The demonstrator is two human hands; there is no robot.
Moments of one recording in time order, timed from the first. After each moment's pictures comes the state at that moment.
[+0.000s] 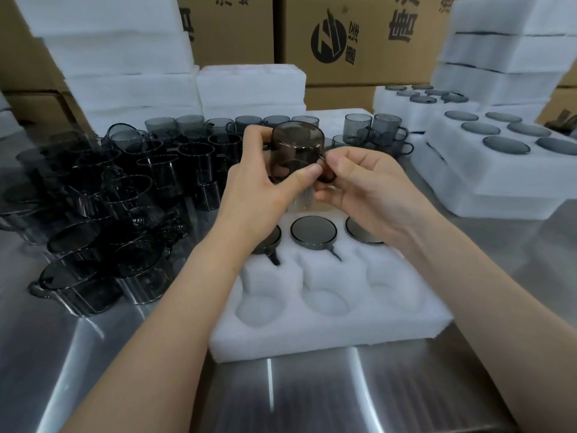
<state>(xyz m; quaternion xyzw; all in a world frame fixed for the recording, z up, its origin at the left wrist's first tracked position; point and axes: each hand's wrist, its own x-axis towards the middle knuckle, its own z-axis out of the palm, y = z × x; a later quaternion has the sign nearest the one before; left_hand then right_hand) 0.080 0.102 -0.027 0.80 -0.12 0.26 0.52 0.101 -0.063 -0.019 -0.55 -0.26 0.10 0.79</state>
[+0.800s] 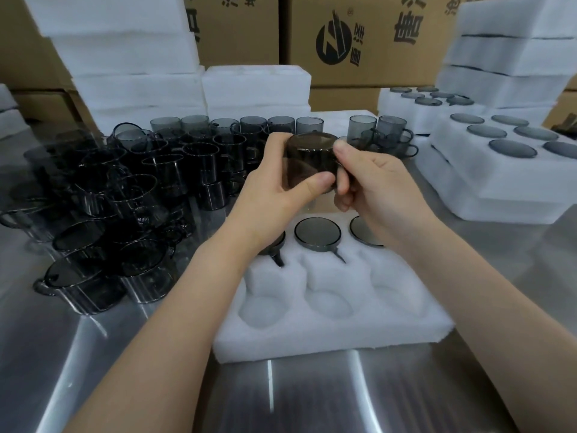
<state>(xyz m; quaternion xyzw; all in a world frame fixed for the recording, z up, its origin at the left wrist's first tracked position) 0.082 0.101 -0.030 0.78 -0.20 0.18 0.57 0.101 -0.059 -0.020 -0.68 -0.23 -0.03 0.70</state>
